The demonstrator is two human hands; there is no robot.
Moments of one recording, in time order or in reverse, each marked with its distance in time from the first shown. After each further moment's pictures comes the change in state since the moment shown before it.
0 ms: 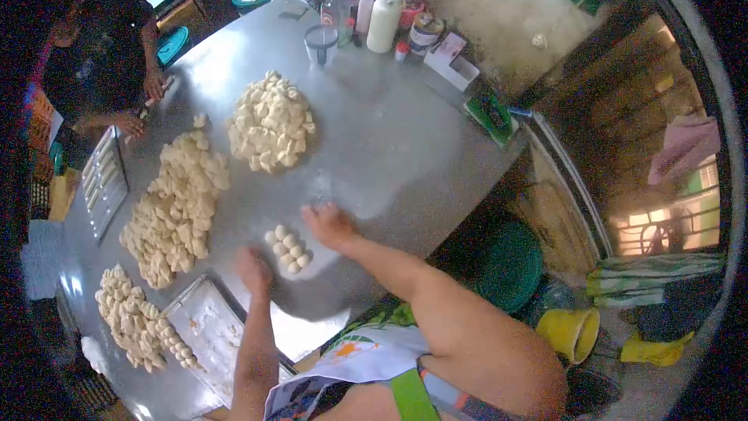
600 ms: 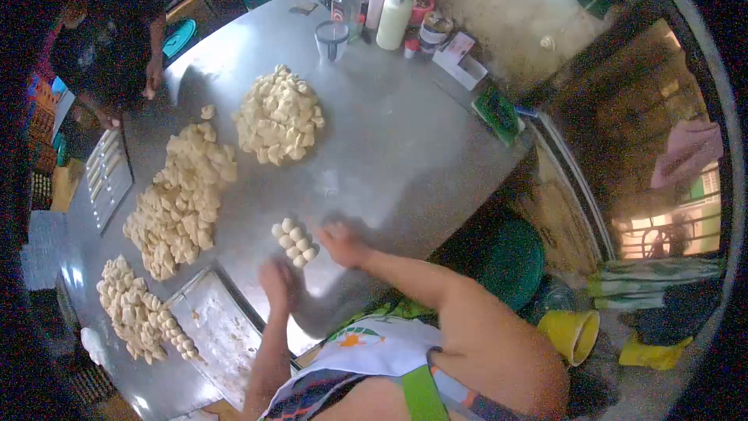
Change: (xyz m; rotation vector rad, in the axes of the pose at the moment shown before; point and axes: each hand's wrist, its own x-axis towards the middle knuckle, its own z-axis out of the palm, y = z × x) left_hand -0.055 0.019 -0.004 -0.161 -0.030 0.107; right_hand -0.048 0.010 0.011 0.098 -0.041 -0.178
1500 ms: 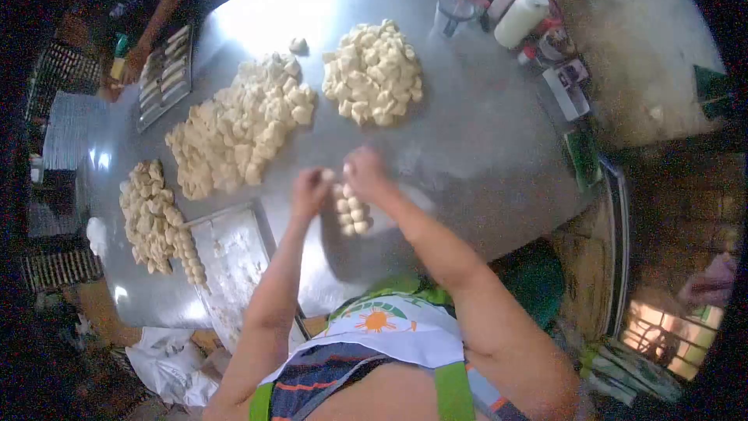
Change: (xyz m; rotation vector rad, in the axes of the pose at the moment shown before) left_hand 0.110 -0.016 -0.004 -0.313 0.205 -0.141; right_hand 0.137 -0.046 -0.016 0.094 -0.037 -0.119
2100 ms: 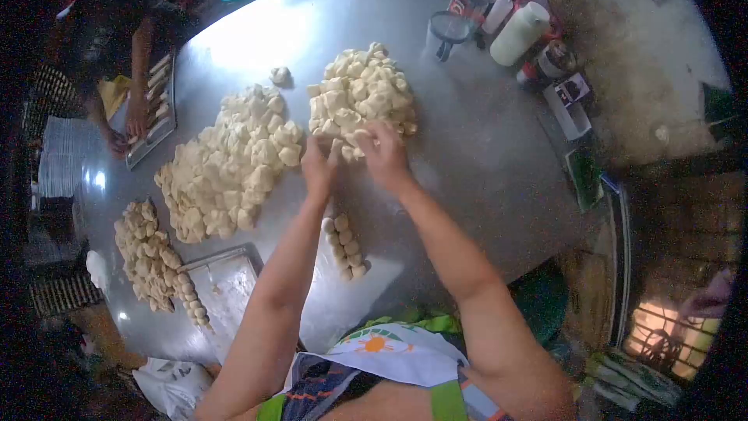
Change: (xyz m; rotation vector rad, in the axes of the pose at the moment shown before) left_hand 0.144 0.061 0.075 -0.014 0.020 -0.164; right_hand 0.096 0.058 -0.053 0.320 0.395 0.088
